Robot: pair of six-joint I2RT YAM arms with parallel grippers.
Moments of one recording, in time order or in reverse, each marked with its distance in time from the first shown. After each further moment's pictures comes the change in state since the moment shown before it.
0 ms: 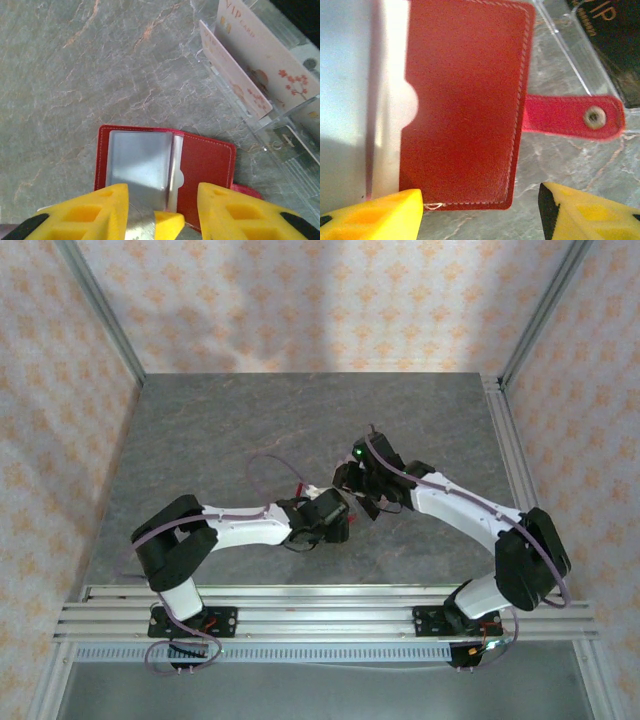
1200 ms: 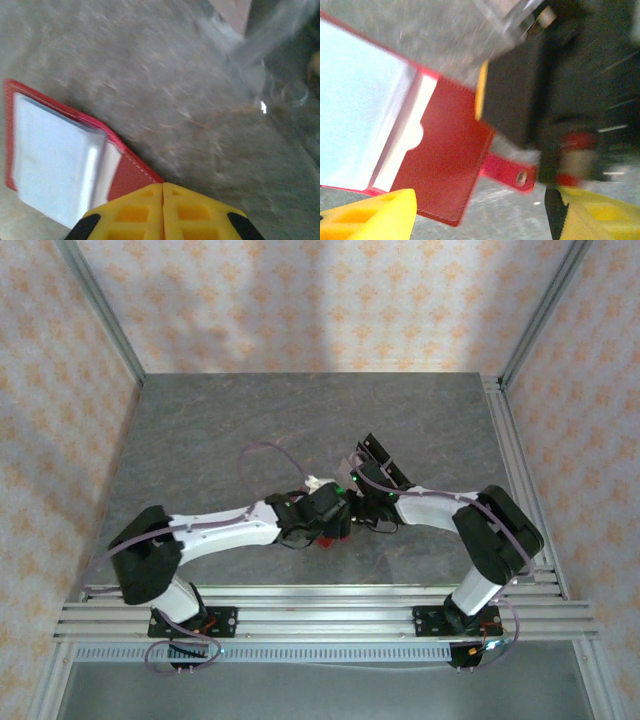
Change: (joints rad) left arm -0.032 -0.166 0.085 -0.188 -0.079 0.050; right arm -0.003 0.177 -0.229 0.259 -0.112 0.064
